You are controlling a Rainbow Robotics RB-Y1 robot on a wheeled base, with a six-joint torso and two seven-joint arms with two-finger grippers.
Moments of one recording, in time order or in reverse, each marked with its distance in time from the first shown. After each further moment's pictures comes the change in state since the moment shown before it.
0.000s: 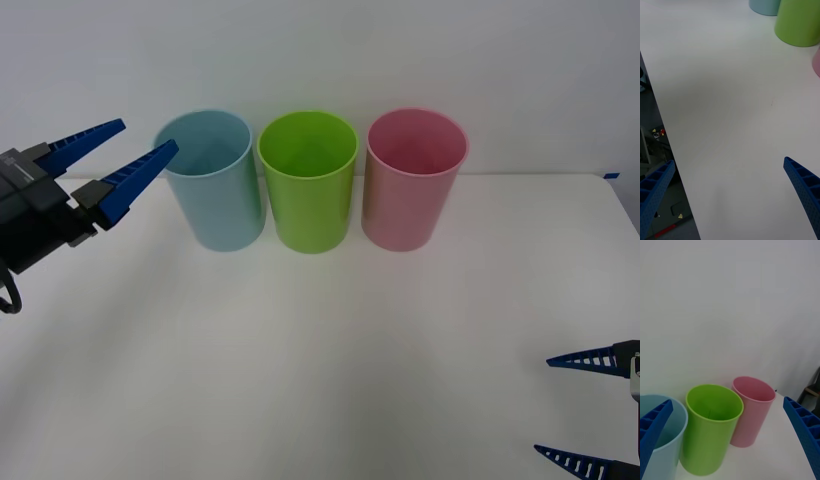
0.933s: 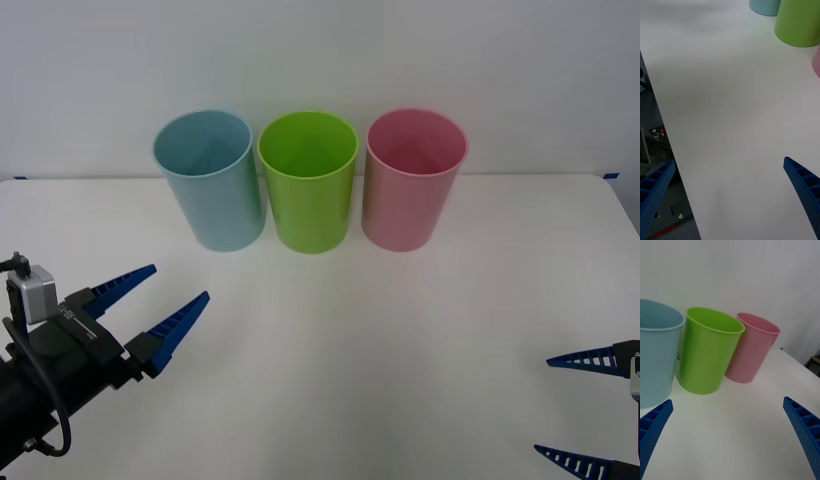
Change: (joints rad) right arm 0.000 0.000 0.000 0.000 0.000 0.000 0.000; left arm 0.258 -0.266 -0.130 0.027 -0.600 -0.052 0.255
